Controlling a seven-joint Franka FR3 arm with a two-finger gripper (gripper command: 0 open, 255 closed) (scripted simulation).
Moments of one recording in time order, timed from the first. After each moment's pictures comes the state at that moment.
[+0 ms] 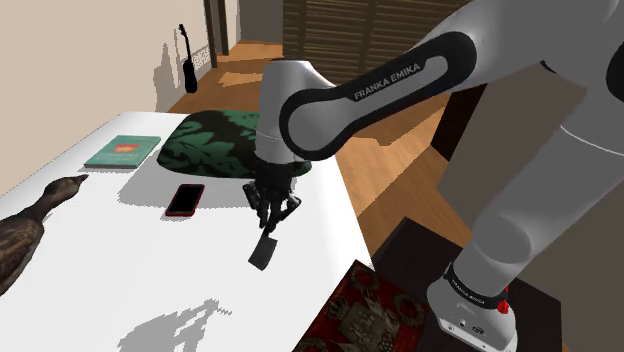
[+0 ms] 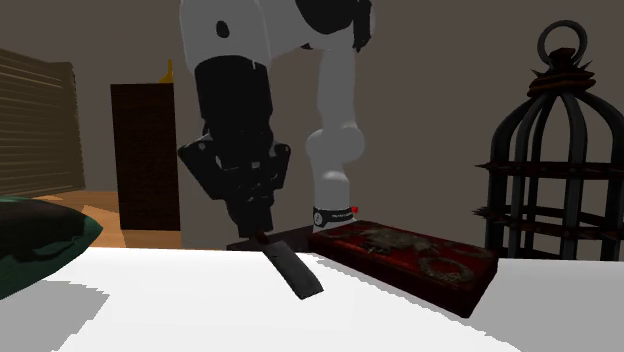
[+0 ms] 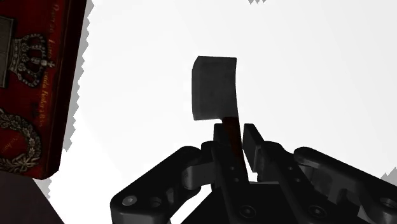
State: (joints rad) arm -0.28 -0.07 0.85 -2.24 0.29 2.22 1.67
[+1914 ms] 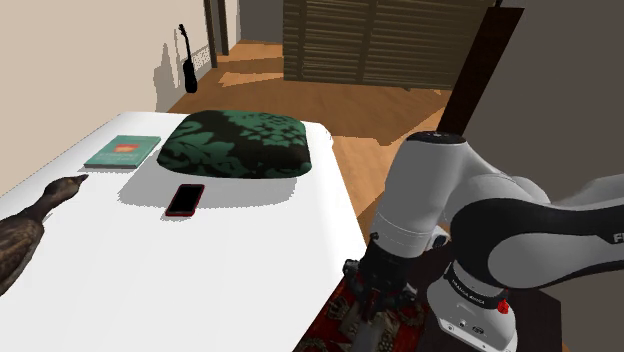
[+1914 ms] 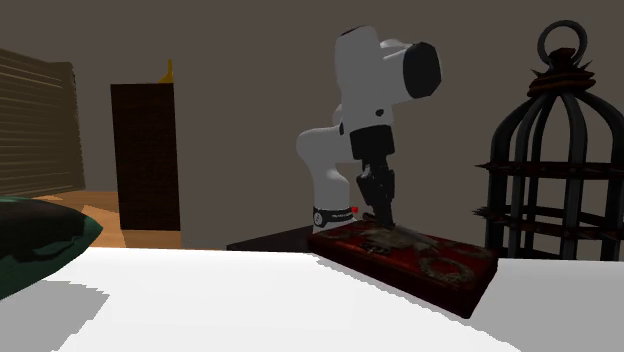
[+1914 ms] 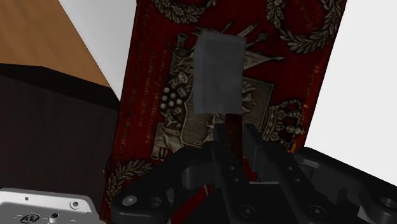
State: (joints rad) arm 0.25 -0.86 0.81 -2.87 0.90 2.10 1.64
